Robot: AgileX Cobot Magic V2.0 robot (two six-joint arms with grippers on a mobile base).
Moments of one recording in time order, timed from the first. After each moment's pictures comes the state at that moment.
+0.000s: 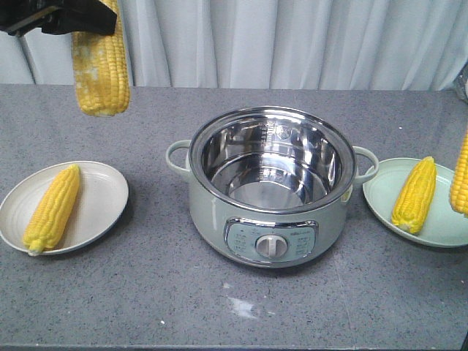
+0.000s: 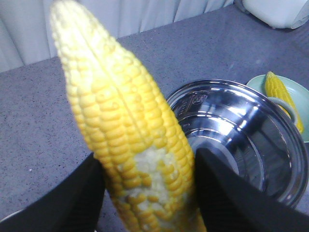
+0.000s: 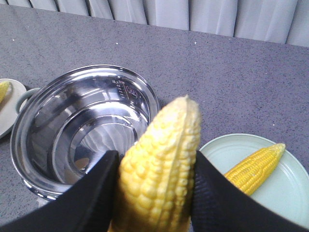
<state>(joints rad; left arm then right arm) -0.19 1.50 -1.82 -0.47 1.09 0.36 -0.34 1.16 -1.47 0.70 1.22 -0.59</state>
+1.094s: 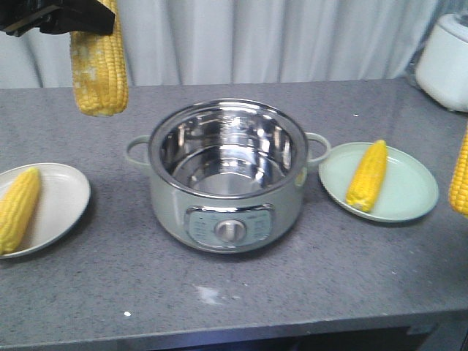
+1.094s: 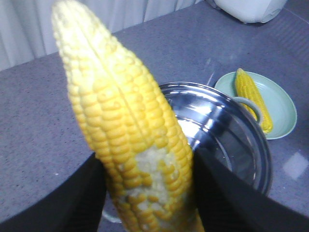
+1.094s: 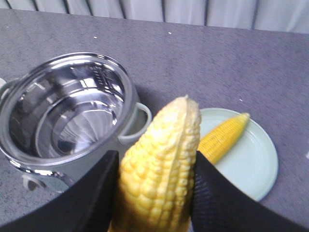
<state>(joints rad) -0.19 1.50 -1.82 -0.47 1.09 0.36 -0.34 1.16 -1.47 0.70 1.22 -0.59</state>
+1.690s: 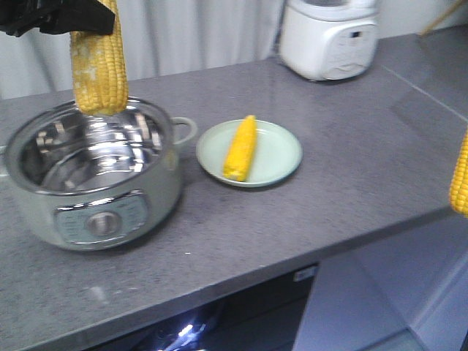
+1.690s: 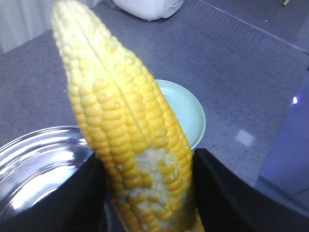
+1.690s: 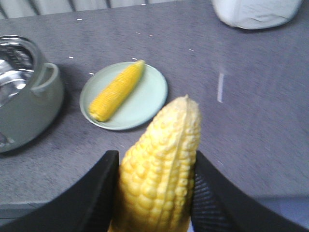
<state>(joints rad) -0.19 1.50 -1.82 -0.47 1.09 0.36 -0.34 1.16 -1.47 0.70 1.22 -0.59</state>
